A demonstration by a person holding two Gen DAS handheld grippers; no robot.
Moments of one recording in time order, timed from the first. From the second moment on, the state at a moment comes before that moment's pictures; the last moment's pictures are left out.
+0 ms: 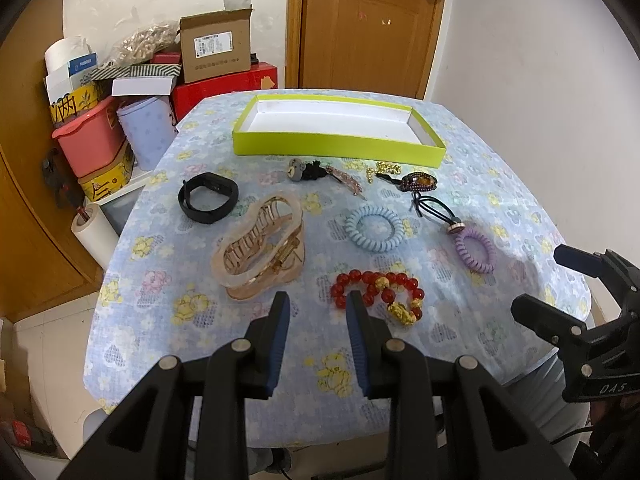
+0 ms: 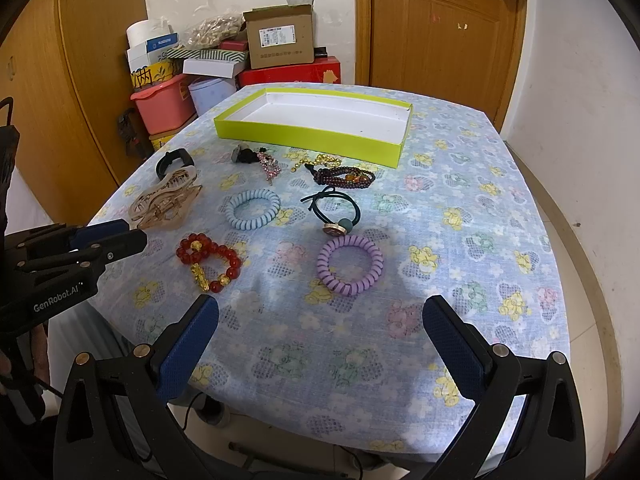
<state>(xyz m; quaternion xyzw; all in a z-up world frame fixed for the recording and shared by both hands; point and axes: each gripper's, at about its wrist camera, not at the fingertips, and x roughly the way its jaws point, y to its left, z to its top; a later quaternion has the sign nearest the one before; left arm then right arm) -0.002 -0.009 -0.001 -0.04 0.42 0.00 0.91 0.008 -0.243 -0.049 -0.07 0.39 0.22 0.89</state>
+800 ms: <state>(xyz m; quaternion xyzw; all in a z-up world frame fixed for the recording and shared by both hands) 0.043 0.059 -0.006 -0.08 0.40 0.05 0.91 0.045 -0.233 -0.053 -0.07 0.39 0.24 0.89</state>
